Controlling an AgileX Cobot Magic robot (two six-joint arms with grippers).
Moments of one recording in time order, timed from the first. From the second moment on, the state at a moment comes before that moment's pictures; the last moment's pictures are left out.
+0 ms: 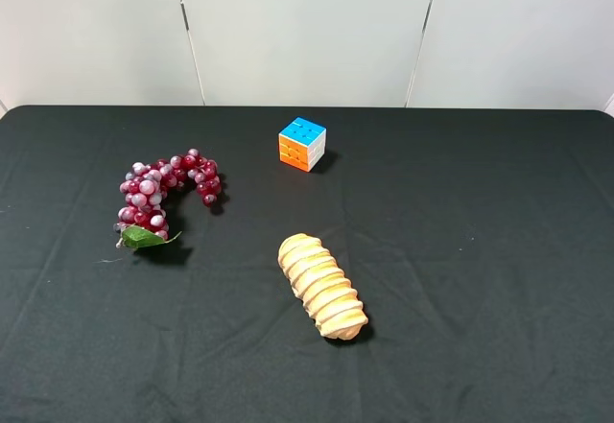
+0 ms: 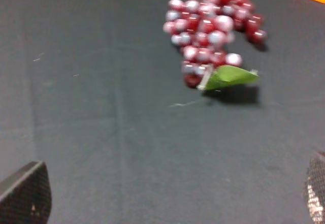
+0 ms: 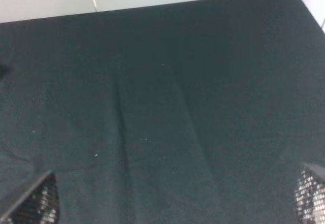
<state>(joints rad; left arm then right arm) -0.05 -0.01 -0.50 0.00 1.06 -0.04 0.04 0.00 -0.50 -0.07 1.02 0.10</state>
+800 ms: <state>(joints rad) -0.02 -0.01 -0.50 0.00 1.06 -0.04 0.03 0.00 -0.50 -0.07 1.02 0.10</state>
